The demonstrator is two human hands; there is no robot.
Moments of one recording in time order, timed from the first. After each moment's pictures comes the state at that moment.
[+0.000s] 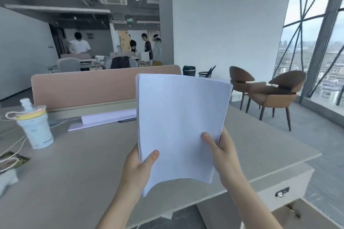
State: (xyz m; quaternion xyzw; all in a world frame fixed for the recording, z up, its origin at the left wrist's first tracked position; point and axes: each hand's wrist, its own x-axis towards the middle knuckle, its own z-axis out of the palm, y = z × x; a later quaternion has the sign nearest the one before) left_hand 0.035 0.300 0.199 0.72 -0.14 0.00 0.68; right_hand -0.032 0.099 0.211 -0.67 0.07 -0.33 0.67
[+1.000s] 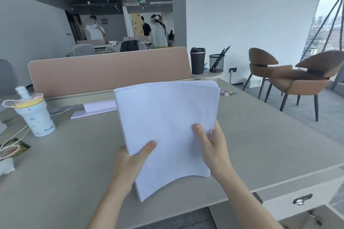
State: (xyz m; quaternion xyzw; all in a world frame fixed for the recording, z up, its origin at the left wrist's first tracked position) left_hand 0.078 0.265 0.174 0.71 -0.04 0.02 0.70; right_hand 0.037 0.063 0.175 -0.66 0.01 -0.30 0.69
